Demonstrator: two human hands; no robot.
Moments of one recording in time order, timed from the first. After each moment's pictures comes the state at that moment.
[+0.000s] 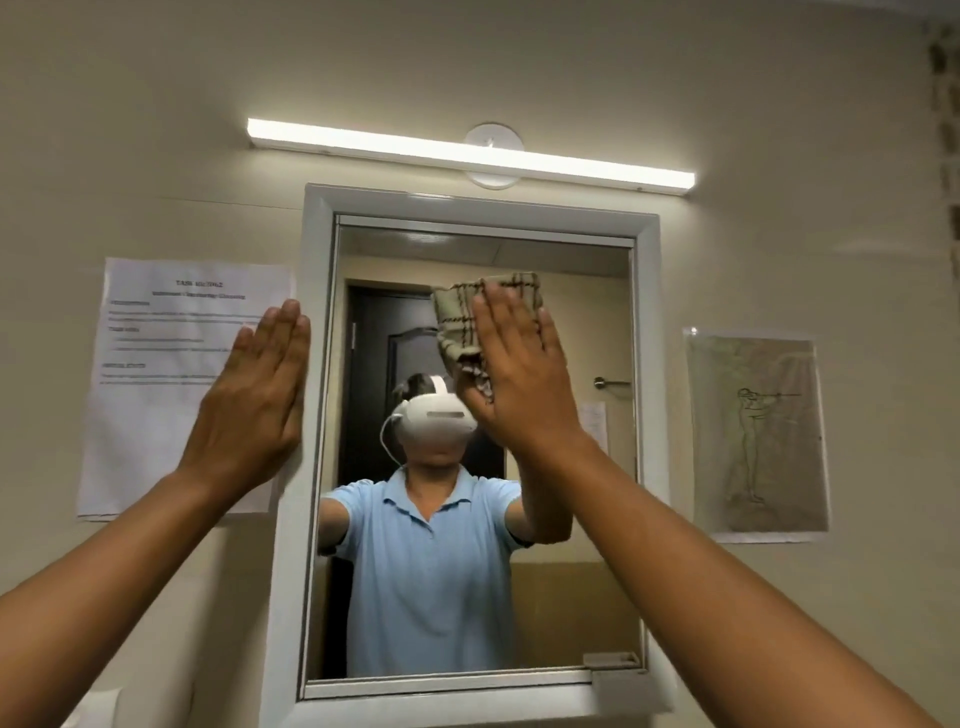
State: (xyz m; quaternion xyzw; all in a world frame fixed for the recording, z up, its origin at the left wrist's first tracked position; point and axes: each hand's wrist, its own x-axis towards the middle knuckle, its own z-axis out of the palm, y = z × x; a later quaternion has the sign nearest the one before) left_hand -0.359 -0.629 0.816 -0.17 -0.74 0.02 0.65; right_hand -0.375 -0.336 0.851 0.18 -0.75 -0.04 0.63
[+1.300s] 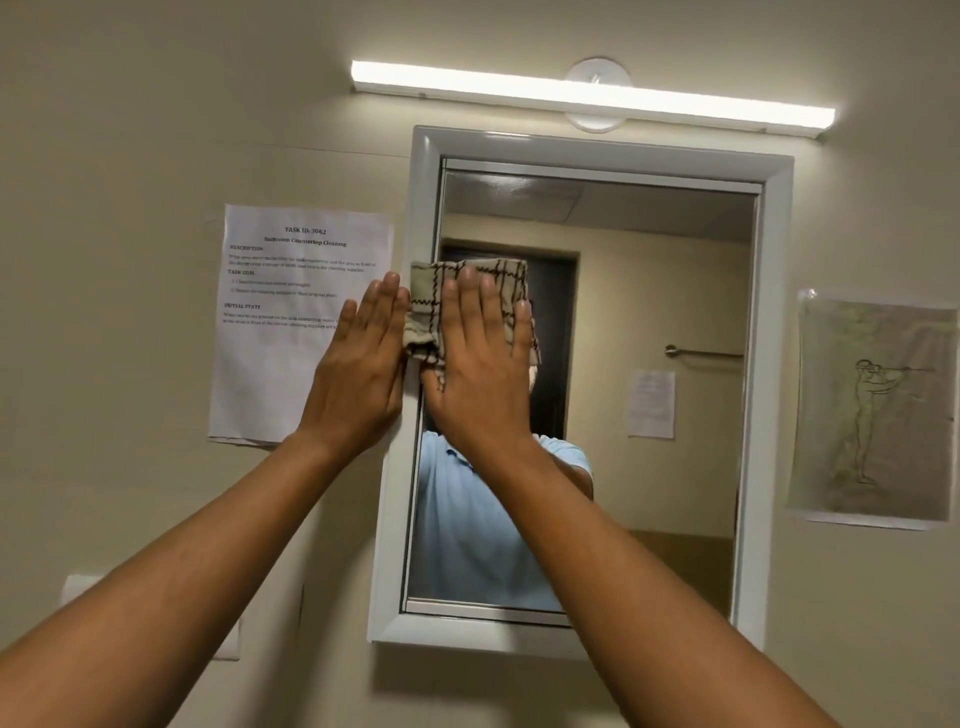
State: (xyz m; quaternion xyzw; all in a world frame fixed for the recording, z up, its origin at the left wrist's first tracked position) left_hand -0.356 -0.631 0.787 -0.17 -0.75 -0.01 0.64; right_hand -0.359 -0.475 0.800 0.20 -0.76 0.01 0.62
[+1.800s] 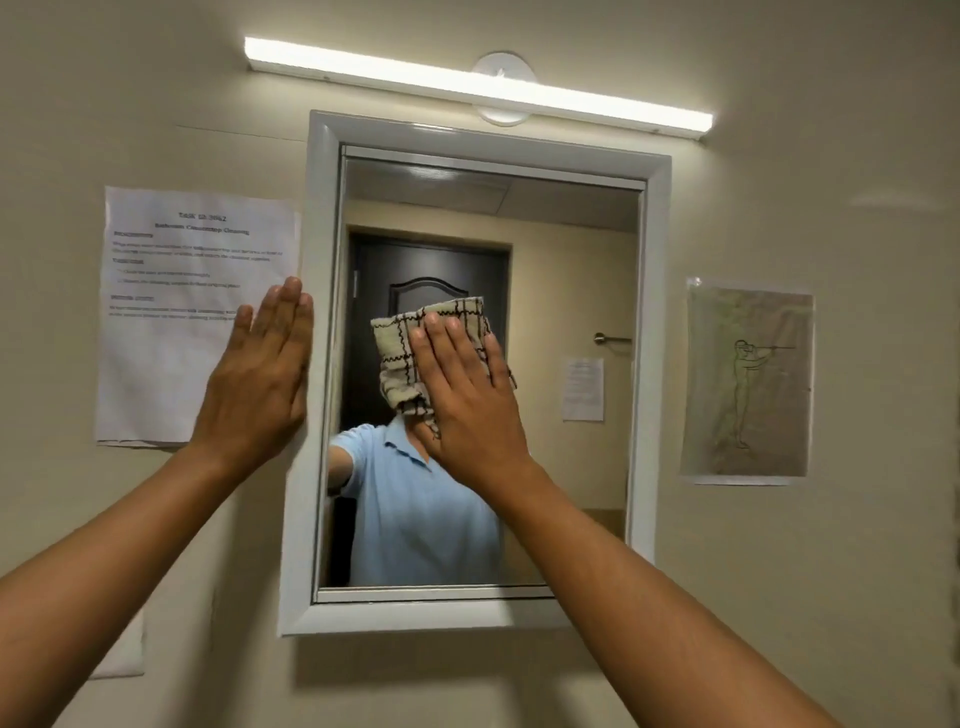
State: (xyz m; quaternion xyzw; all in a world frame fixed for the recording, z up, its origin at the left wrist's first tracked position) left_hand -0.354 -0.628 0.772 -0.15 -0.76 0.02 0.63; right_hand -0.366 -0.381 0.763 0.23 -0.77 -0.07 0.59
